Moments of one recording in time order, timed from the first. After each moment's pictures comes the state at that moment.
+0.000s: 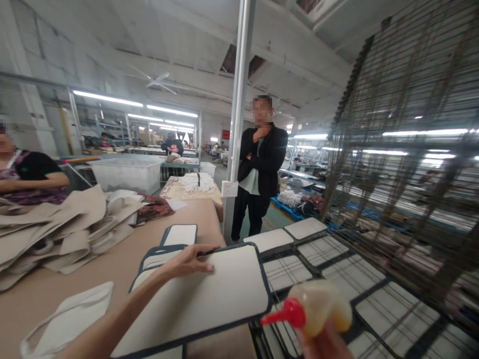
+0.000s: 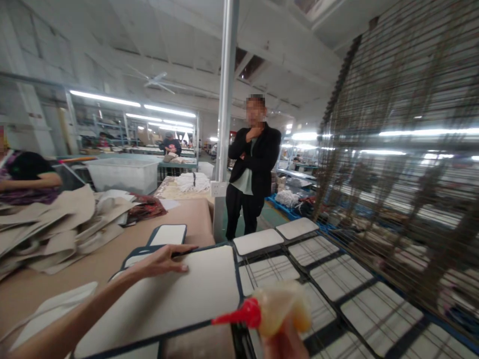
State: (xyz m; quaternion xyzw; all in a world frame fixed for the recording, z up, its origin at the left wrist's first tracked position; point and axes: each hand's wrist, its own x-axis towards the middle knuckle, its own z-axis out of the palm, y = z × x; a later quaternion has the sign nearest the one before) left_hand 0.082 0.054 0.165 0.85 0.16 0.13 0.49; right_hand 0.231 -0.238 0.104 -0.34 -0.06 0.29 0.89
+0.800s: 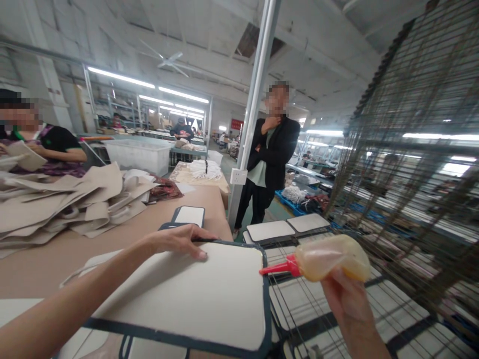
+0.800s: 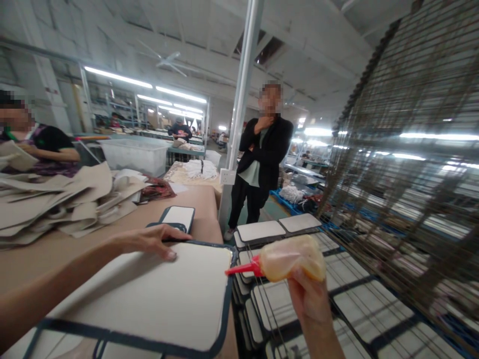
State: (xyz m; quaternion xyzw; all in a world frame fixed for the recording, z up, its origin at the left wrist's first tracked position) left_hand 0.028 0.025 0.214 0.80 0.10 -0.02 0.59; right_hand 0.266 -0.242 0.177 -0.43 -0.22 0.10 0.87
